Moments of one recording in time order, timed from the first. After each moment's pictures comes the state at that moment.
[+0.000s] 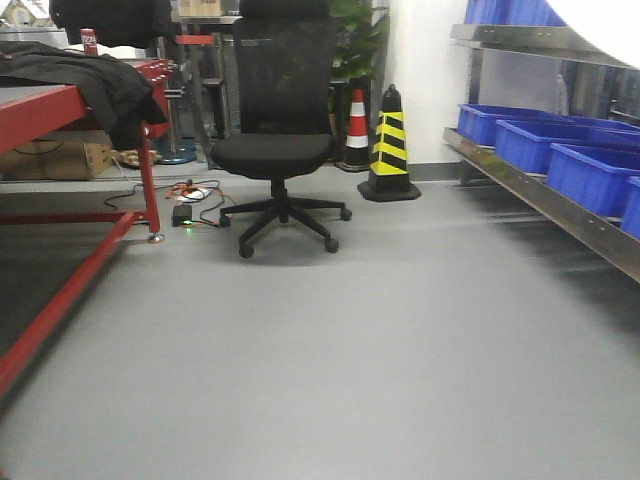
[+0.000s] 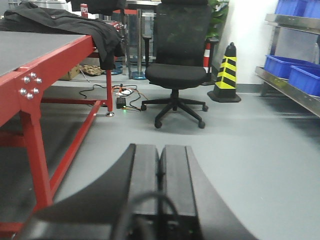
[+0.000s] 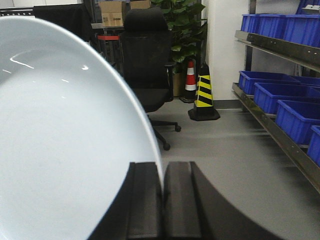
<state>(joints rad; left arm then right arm) -0.02 -0.01 0.03 -0.13 0.05 0.16 0.10 0.33 -0.41 0.10 0.14 0.01</state>
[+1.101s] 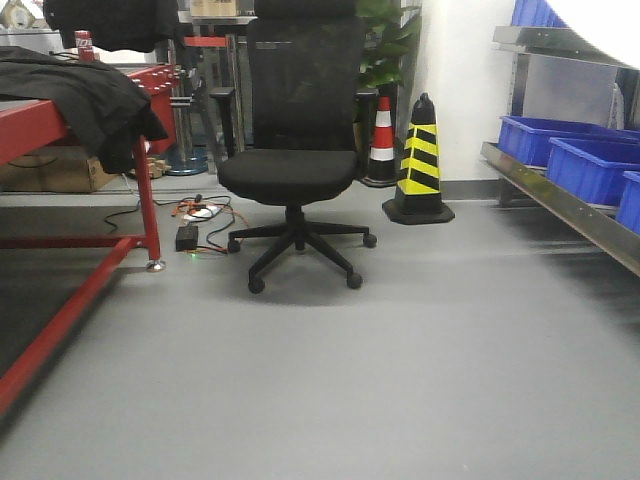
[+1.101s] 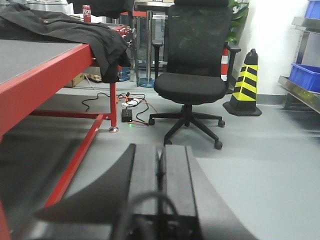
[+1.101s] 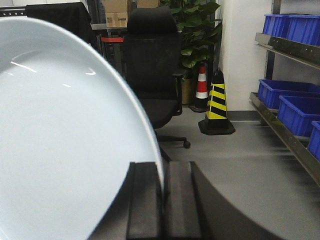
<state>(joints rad) -0.02 -0.01 0.03 -0.13 0.05 0.16 0.10 0.33 -0.41 0.10 0.14 0.01</state>
